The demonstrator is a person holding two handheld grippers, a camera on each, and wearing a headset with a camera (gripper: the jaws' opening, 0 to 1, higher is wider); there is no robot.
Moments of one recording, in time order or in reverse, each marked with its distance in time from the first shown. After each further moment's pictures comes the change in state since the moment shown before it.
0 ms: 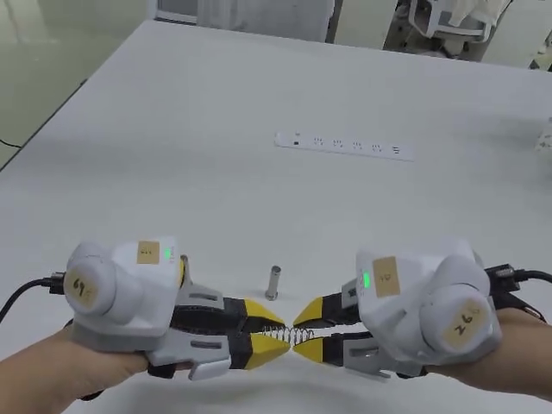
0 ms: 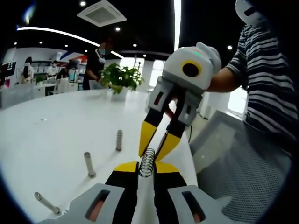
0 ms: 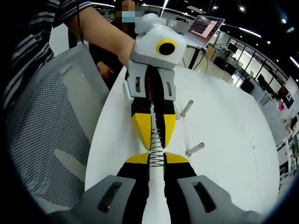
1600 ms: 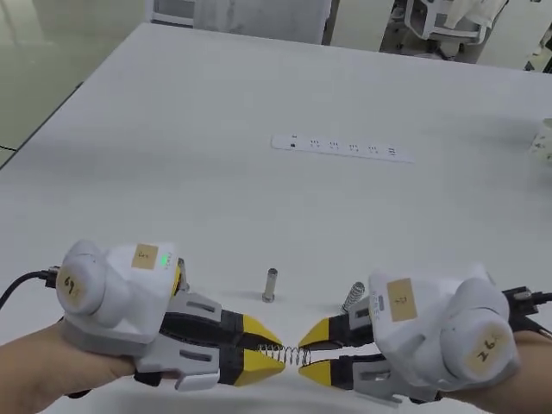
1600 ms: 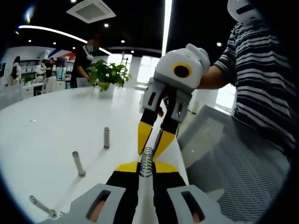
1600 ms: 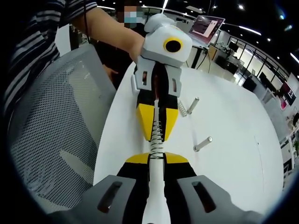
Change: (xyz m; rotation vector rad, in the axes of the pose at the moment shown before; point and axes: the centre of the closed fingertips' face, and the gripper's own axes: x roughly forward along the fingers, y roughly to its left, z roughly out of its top) left arm -0.002 -0.017 -0.004 0.026 0.039 -0.118; right arm -0.006 0.018 -0.007 0.019 -0.013 0.028
